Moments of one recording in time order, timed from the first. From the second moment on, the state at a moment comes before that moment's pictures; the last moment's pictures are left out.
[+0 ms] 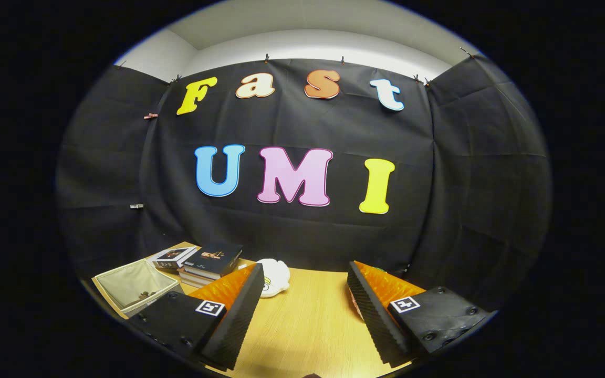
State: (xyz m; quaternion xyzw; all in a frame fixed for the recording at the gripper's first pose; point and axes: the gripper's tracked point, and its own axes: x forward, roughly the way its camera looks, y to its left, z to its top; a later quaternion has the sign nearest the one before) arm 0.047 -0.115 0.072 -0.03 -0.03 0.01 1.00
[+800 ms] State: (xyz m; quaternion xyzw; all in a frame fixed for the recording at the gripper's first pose) arm 0.044 -0.124 0.037 -0.05 0.00 0.03 1.00
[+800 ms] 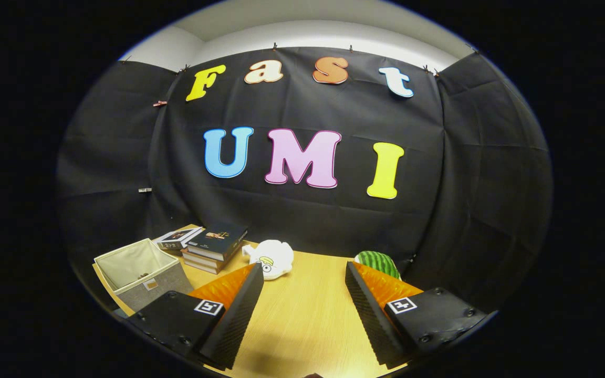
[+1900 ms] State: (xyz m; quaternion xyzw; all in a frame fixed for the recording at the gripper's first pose) arm 0.049 -0.116 0.023 -0.05 0.01 0.04 1.00
